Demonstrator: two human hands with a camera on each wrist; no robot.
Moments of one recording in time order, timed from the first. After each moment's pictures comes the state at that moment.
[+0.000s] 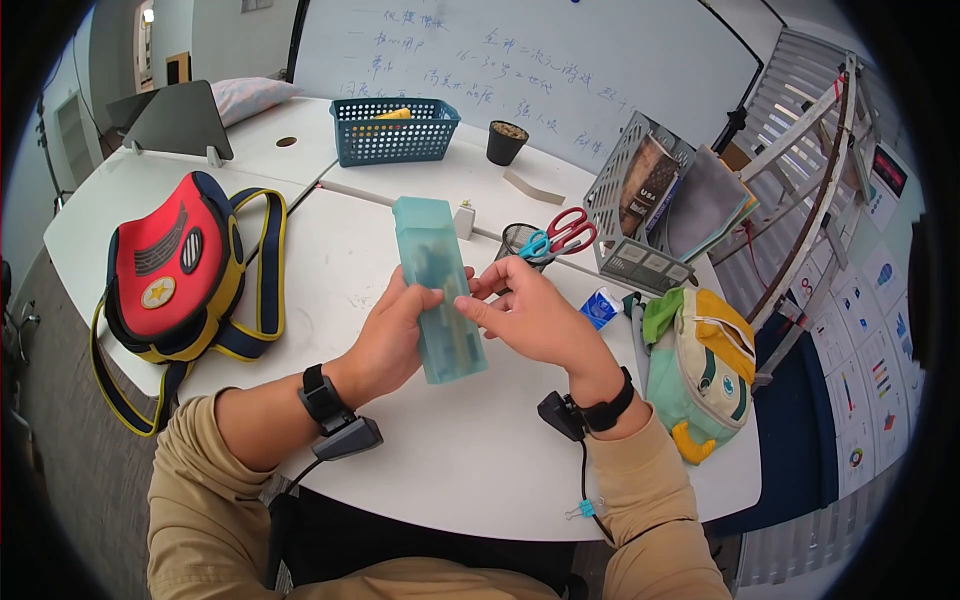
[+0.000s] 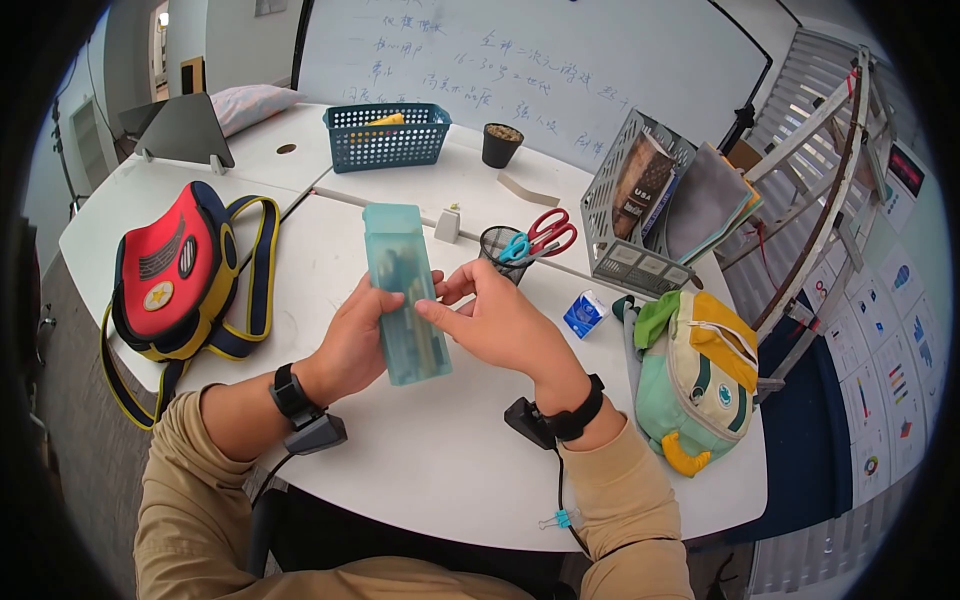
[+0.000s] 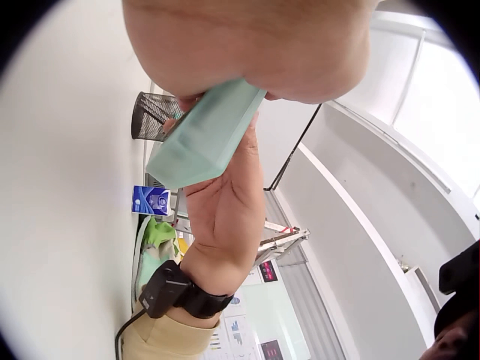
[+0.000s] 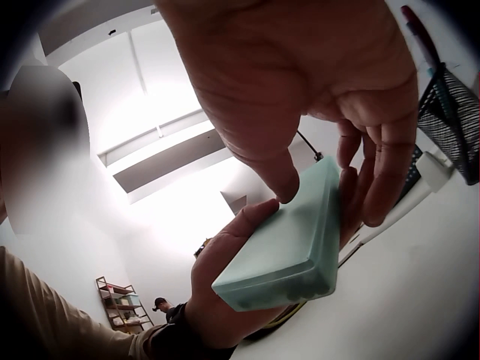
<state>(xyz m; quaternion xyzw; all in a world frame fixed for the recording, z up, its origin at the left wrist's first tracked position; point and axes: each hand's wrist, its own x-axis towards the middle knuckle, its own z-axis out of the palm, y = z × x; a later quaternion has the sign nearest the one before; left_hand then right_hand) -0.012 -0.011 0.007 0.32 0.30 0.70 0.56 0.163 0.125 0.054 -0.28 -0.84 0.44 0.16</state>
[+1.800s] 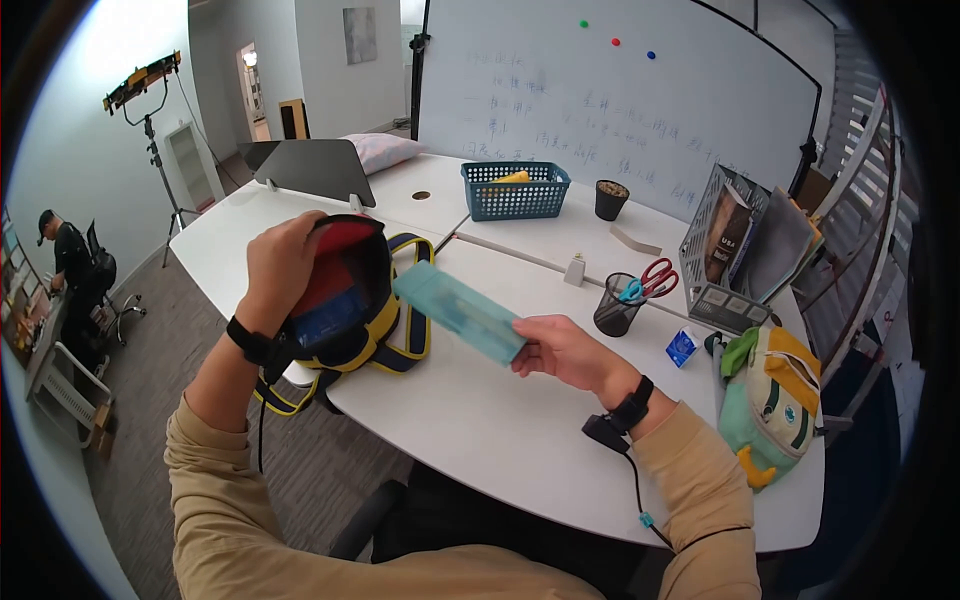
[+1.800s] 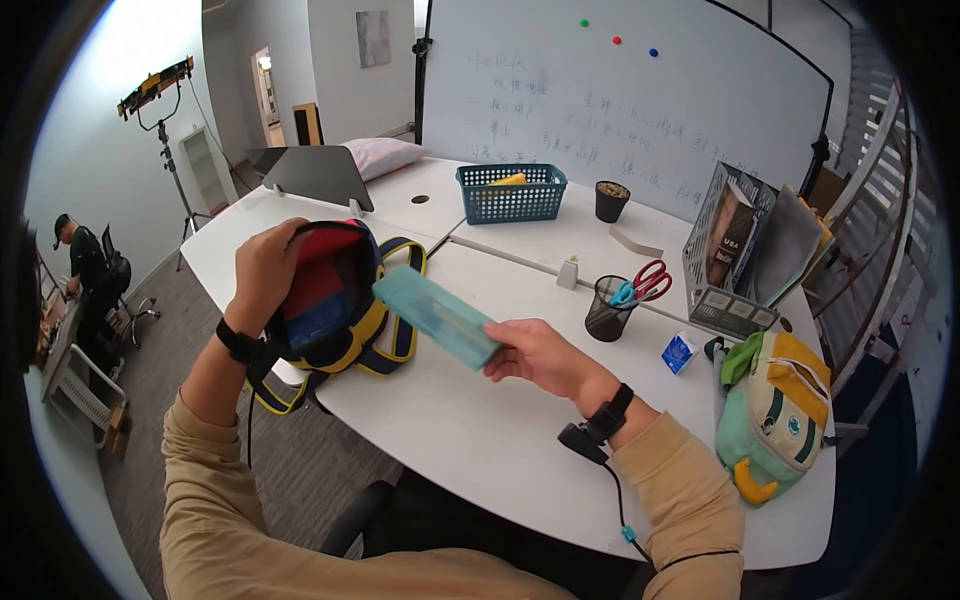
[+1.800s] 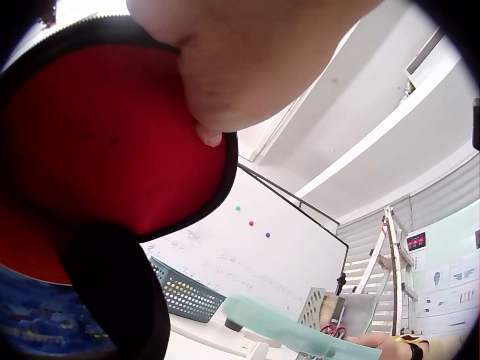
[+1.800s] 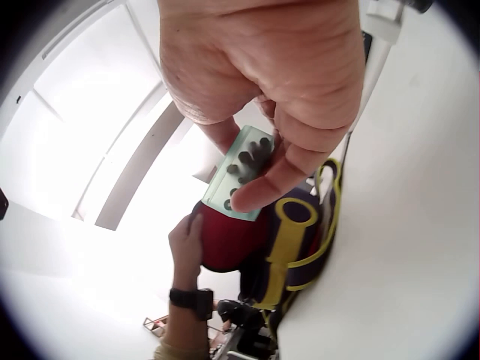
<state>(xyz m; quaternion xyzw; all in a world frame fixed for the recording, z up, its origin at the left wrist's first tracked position) -0.222 -0.217 0.145 0.46 0.76 0.24 -0.39 0.103 0.082 0.050 -0.10 -0.60 0.79 0.01</state>
